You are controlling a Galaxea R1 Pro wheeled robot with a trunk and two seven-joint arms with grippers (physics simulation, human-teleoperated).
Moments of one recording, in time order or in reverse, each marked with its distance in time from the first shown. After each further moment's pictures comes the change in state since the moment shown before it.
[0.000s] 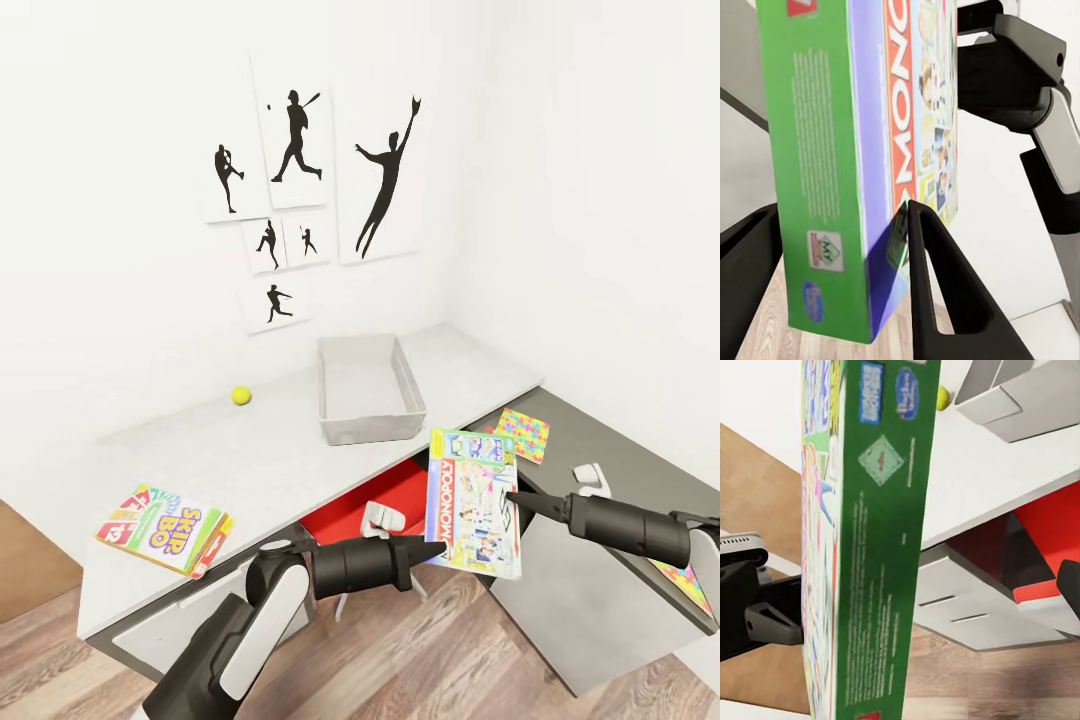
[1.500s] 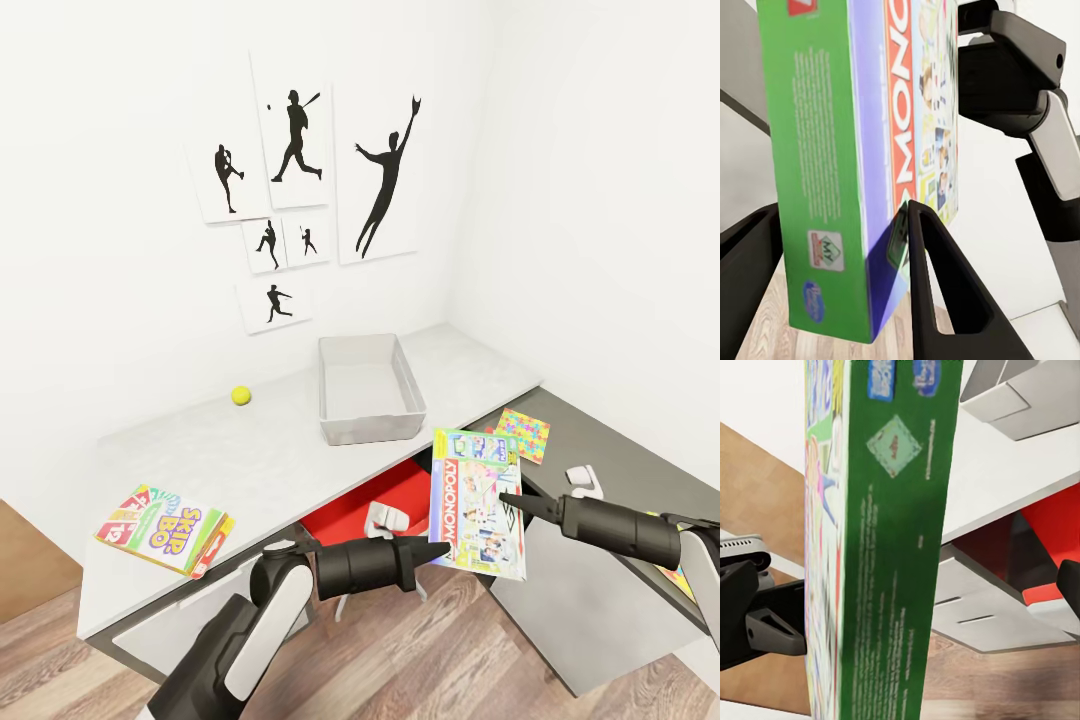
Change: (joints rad) left arm 0.000 -0.014 -0.001 0.011 -0.003 -0.002 0.002; right arm 0.001 0.028 0.003 0.000 0.009 0.000 -0.004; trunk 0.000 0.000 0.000
